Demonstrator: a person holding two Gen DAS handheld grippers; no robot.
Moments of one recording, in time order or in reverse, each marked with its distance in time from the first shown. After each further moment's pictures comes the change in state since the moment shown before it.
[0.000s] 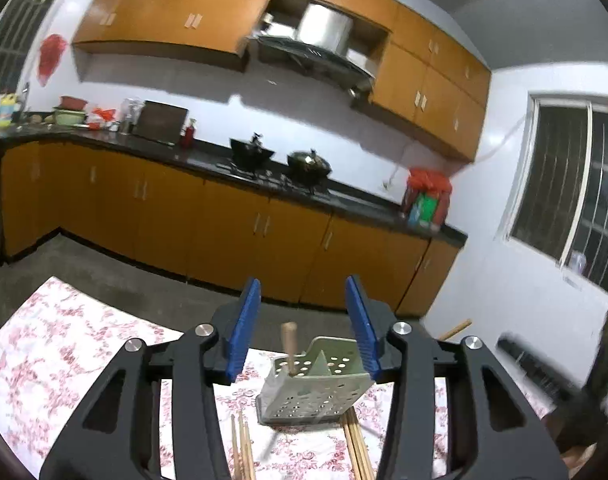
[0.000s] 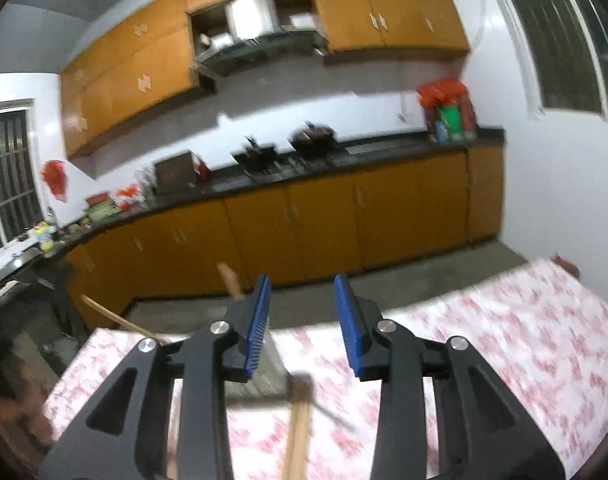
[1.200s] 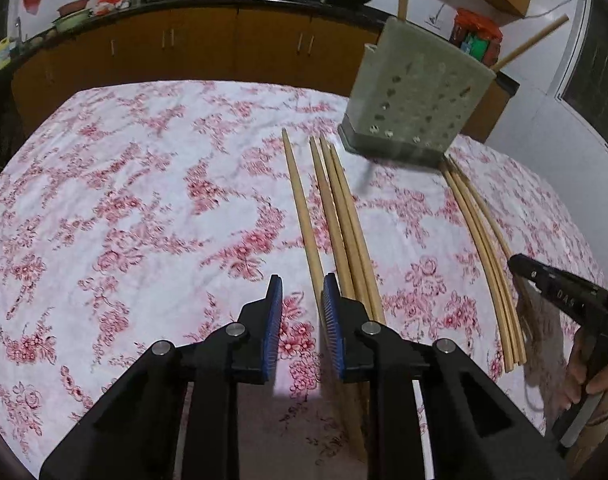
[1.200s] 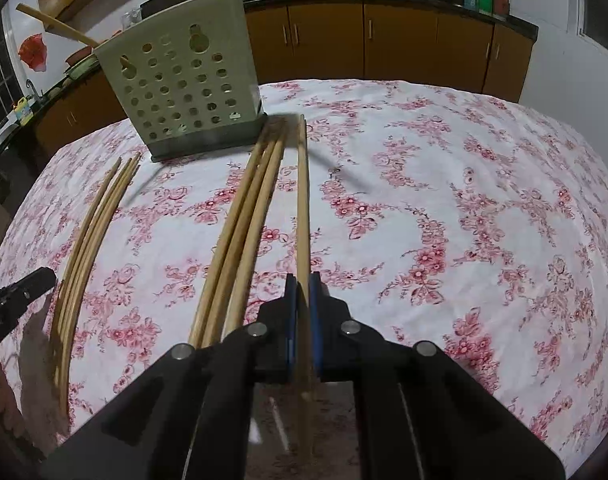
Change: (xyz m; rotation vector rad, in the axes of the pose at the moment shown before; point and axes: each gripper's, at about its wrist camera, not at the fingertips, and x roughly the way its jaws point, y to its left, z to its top) left arm 0.019 0.057 -0.192 0.072 0.622 0.160; right arm 0.072 -0.001 -0.165 -0.133 0.524 -0.020
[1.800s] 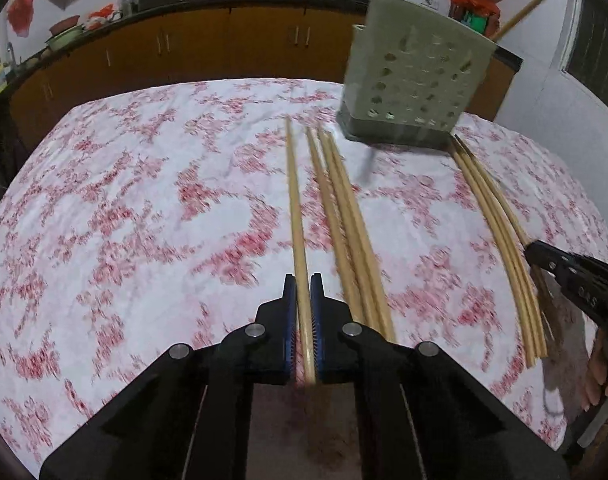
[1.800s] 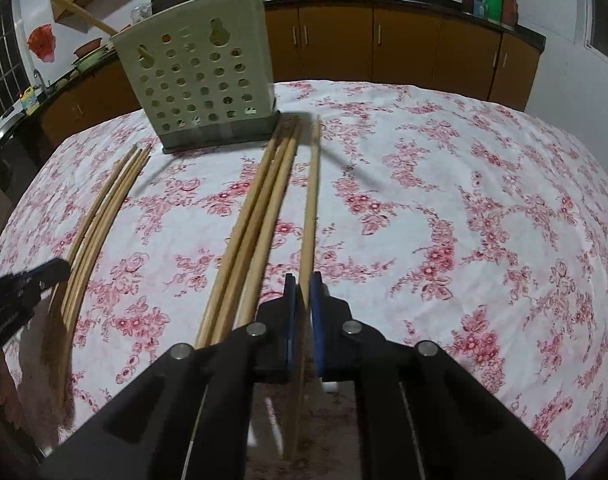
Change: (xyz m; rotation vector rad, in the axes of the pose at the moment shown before) left arm 0.014 -0.010 0.007 0.068 0.021 0.074; right arm -0.001 0.012 -0.003 -0.054 -0.011 0.000
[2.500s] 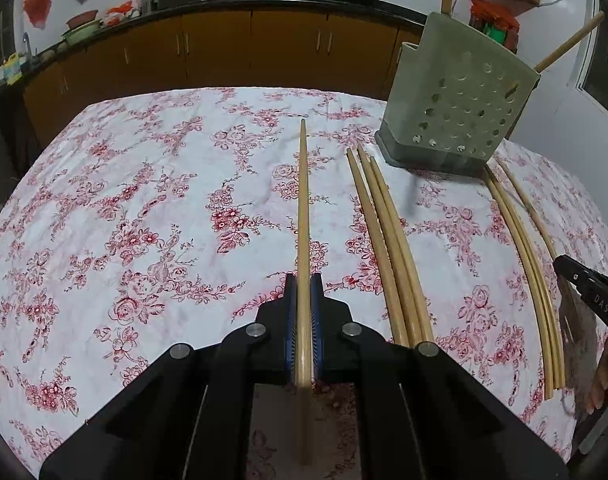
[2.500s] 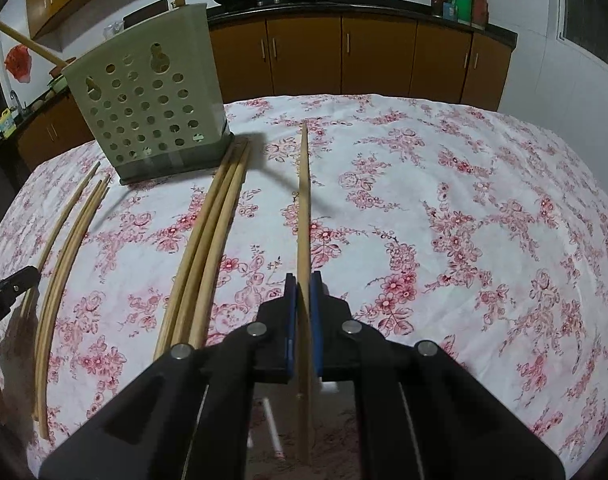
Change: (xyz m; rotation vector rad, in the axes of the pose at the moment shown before) left arm 0.009 0.022 0.014 -0.048 -0.023 0.030; right arm 0.010 -0.026 0.010 0.085 -0.045 -0.068
